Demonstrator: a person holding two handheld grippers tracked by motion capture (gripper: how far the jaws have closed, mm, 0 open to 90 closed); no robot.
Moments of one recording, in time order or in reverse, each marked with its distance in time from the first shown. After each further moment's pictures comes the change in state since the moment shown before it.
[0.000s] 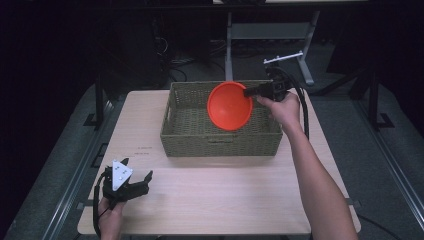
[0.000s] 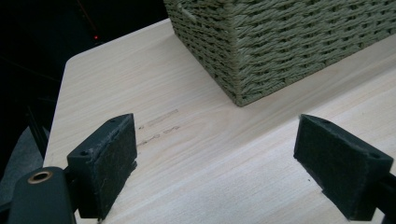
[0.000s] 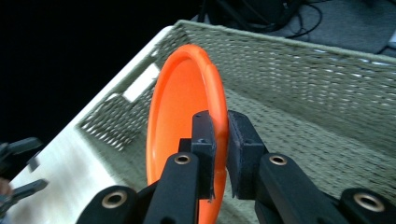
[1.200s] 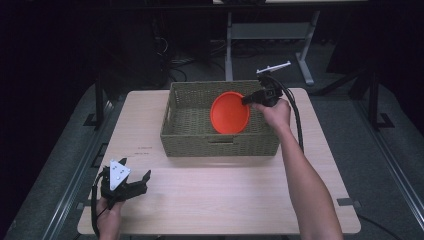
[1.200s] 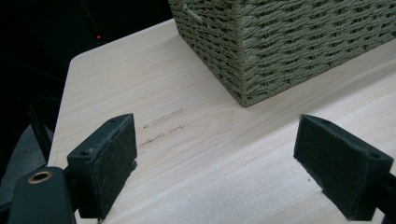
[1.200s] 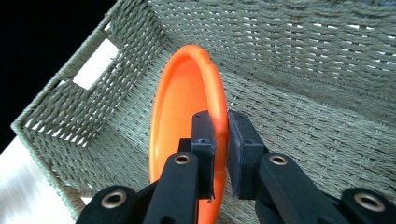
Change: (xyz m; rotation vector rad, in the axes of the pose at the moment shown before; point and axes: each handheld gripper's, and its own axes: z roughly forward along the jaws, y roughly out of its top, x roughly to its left) left arm 0.004 -0.001 -0.002 0.000 0.004 0.000; right arm -0.028 -0.013 0.047 0.097 -0.059 0.079
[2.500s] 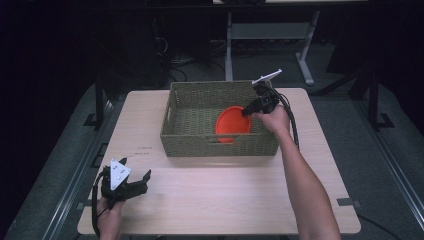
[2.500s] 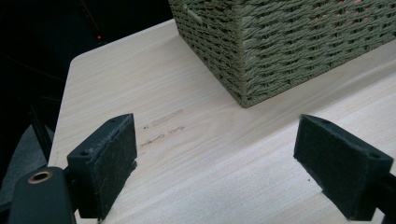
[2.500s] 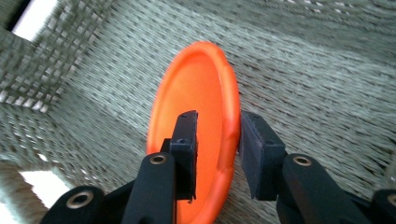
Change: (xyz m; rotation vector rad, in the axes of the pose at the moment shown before) left arm -0.001 0.001 0.001 -0.002 0.001 -0.002; right arm -0.015 -0.013 0.029 0.183 -0.062 0.031
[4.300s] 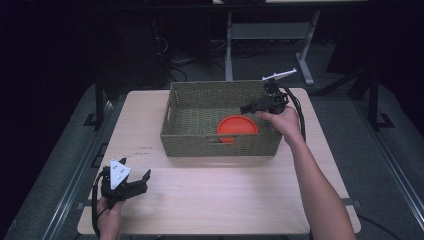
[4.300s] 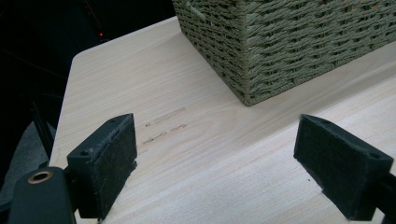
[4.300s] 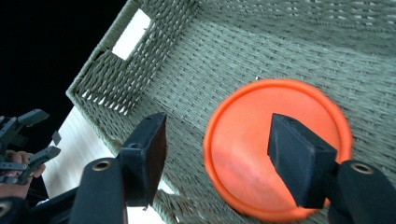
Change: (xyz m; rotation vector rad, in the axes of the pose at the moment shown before) left arm 0.001 -0.001 0.001 0.009 0.009 -0.005; right arm 0.004 -0.017 -0.040 -0.094 0.222 0.022
